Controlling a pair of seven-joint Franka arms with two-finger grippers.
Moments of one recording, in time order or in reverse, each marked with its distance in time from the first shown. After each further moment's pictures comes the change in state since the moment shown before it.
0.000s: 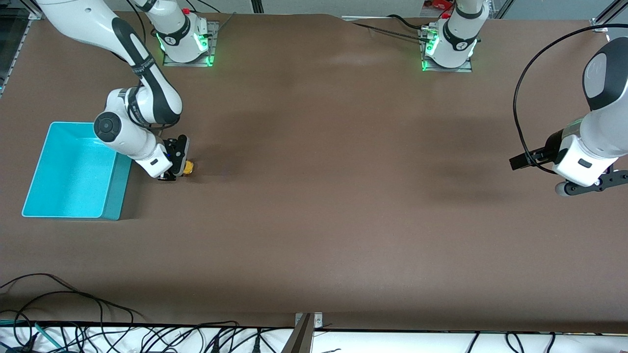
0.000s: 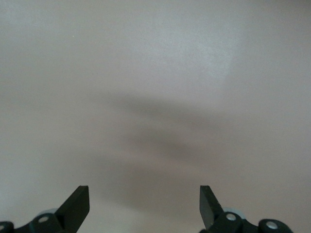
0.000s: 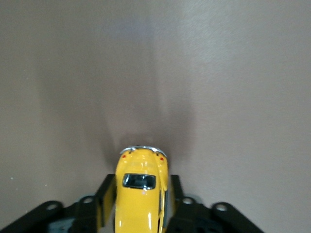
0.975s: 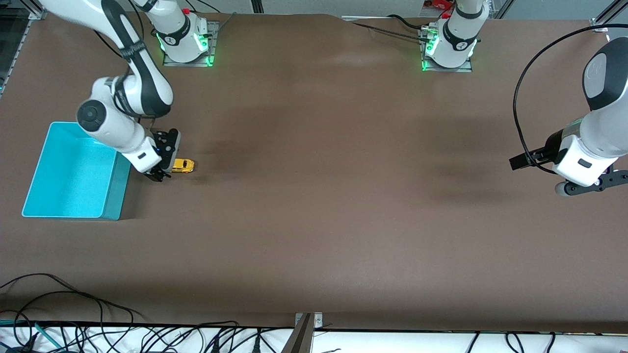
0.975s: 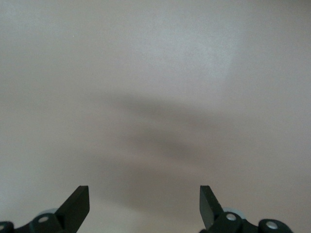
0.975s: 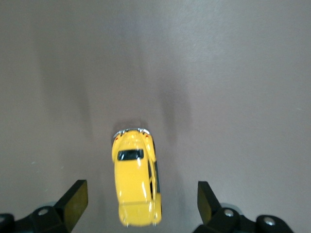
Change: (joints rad) left arm 0.000 0.000 0.000 0.000 0.000 0.000 -0.001; right arm 0.000 -0.049 -0.009 -0.011 -0.001 -0.037 0.021
